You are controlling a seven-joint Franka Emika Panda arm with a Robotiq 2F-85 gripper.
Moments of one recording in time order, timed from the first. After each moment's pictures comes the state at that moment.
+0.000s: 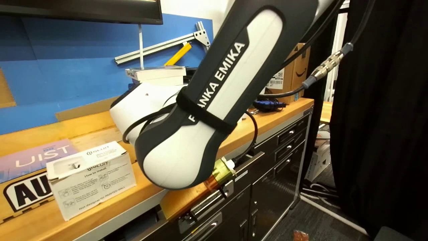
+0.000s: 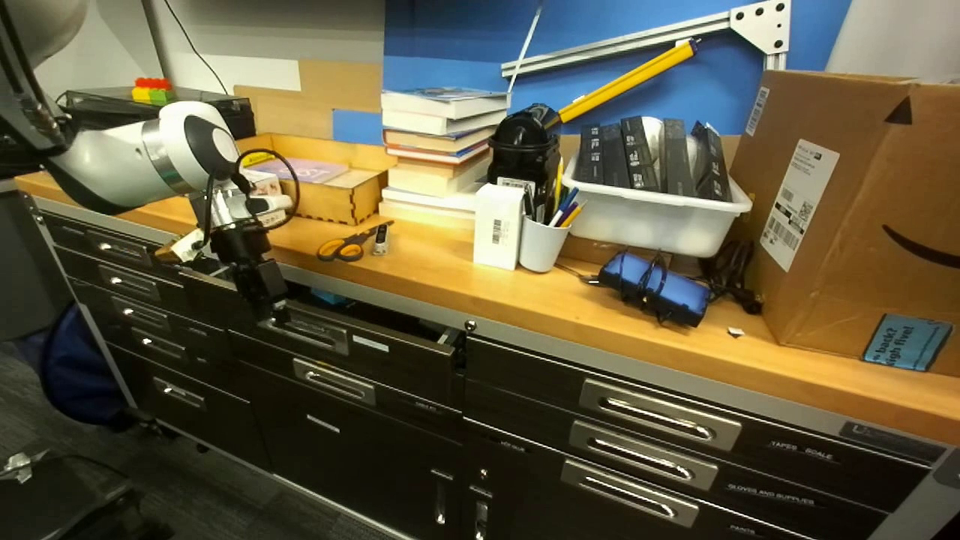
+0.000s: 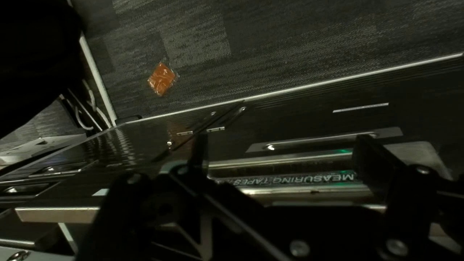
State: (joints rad) arm 0.33 0.31 0.17 -2.16 -0.50 2.17 0.97
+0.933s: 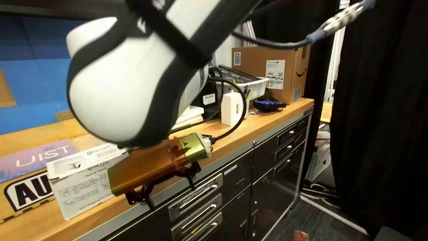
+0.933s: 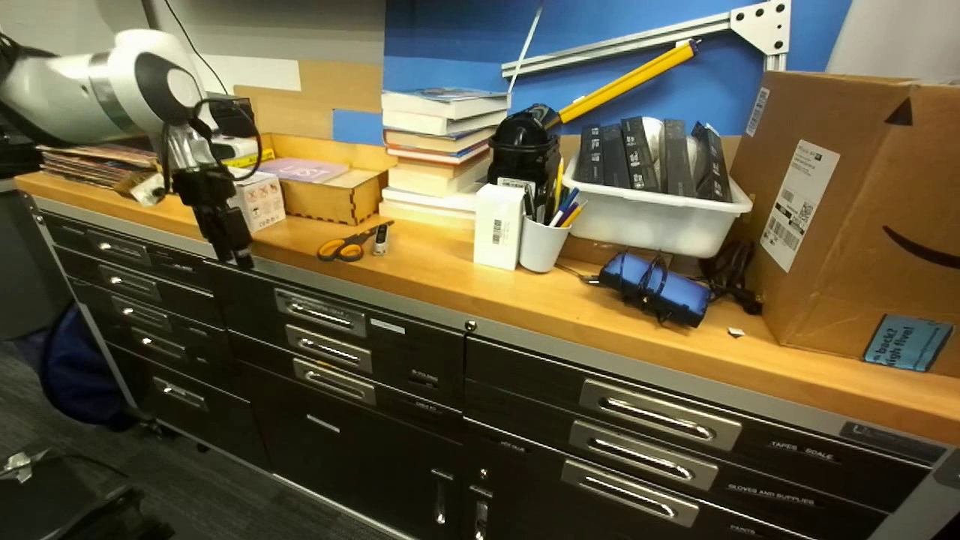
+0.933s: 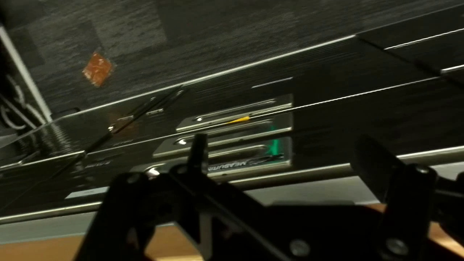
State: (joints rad) arm 0.36 0.18 0.23 -2.12 -0.28 2.19 0.88
